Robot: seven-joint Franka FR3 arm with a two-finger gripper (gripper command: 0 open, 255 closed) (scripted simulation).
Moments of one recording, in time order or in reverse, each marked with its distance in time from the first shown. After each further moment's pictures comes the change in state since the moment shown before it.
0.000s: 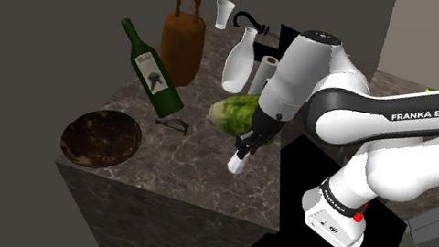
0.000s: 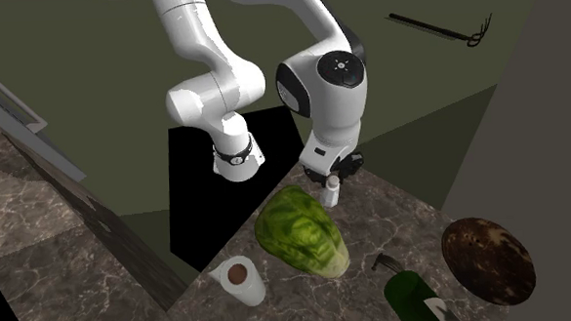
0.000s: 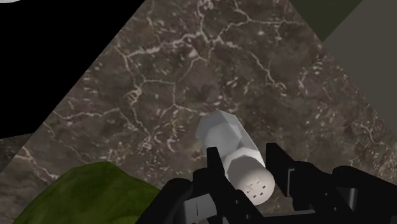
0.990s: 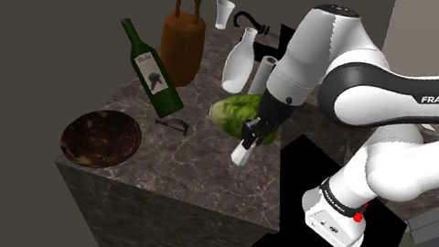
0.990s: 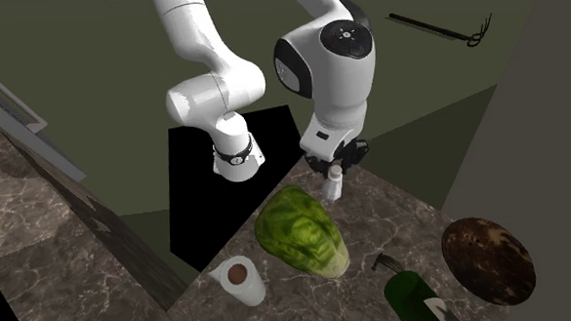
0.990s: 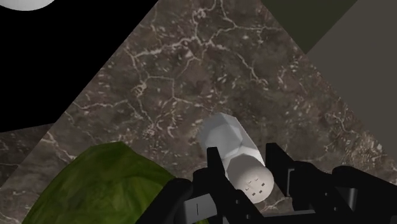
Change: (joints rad) arm -0.009 -0.077 -0.042 0.077 -0.041 -0.152 0.015
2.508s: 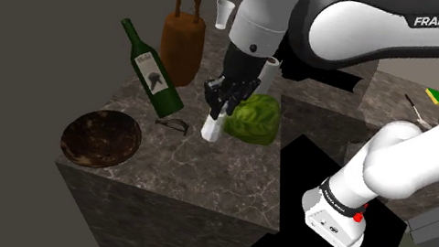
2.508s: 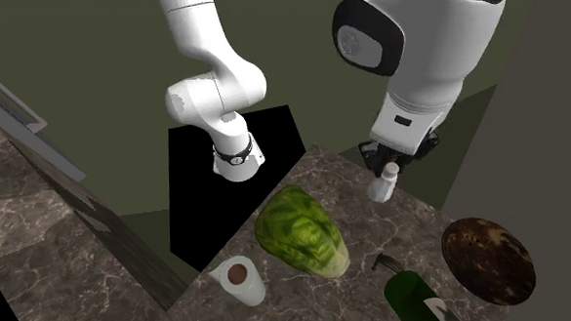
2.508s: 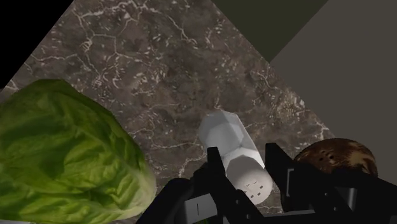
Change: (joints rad) arm -0.100 0.289 0.071 0.434 -0.112 -0.120 0.123
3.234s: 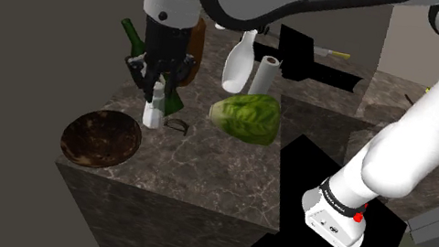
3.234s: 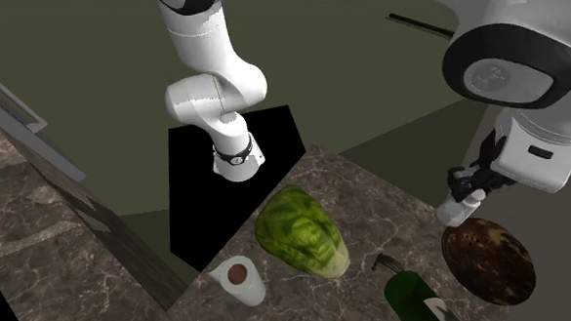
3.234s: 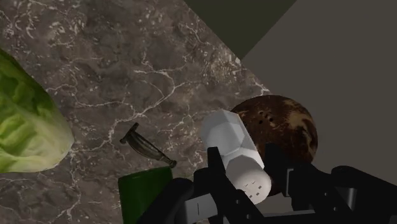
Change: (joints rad) arm -0.043 0.509 0.161 0.492 -0.281 -0.022 0.256
